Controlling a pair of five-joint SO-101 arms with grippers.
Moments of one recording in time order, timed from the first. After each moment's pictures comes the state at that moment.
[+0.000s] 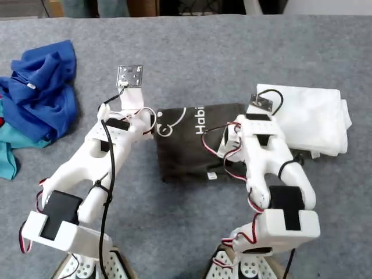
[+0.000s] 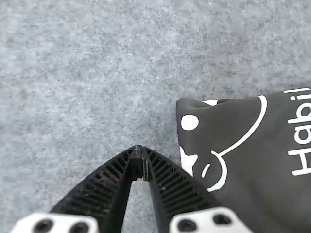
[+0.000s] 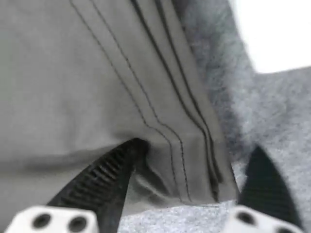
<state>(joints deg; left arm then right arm) 10.4 -1.7 36.8 25.7 12.7 1.5 6.4 36.2 60.4 -21.4</state>
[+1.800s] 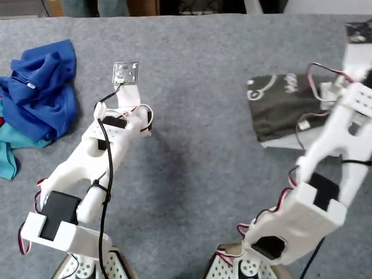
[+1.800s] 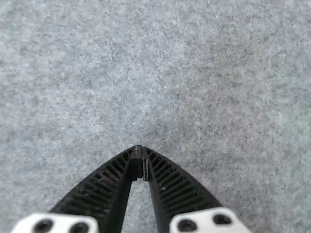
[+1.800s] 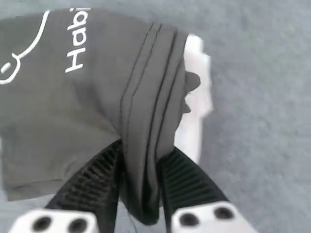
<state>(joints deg) 9.1 -1.7 35.7 25.7 12.7 34.3 15.9 -24.5 78.9 28.8</state>
